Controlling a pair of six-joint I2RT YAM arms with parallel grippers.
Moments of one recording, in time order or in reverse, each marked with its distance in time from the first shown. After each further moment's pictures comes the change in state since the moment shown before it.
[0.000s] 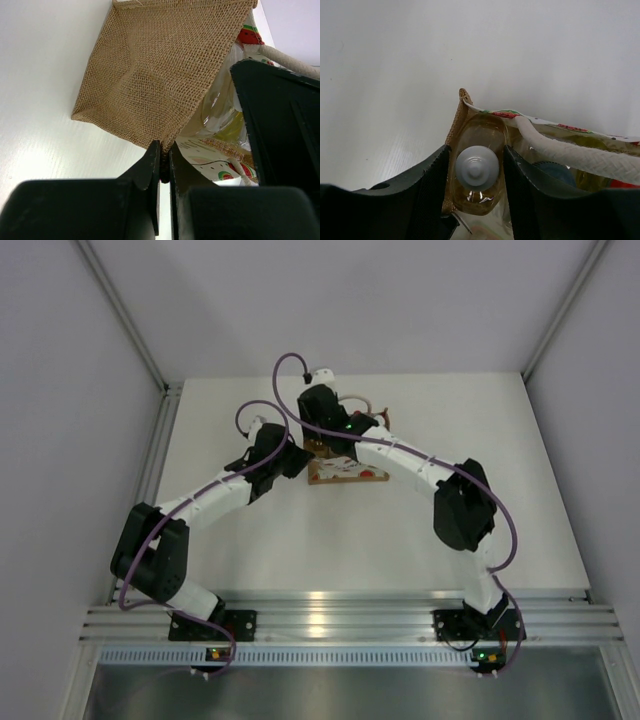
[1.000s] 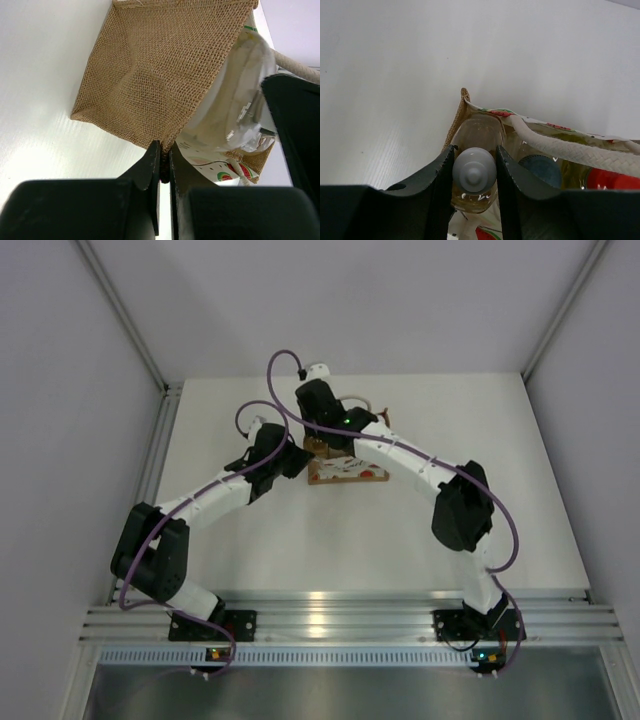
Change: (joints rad) left arm 0.002 0.002 0.000 0.002 0.003 -0.008; right arm 0.018 0.011 0.092 -0.104 0.029 -0.041
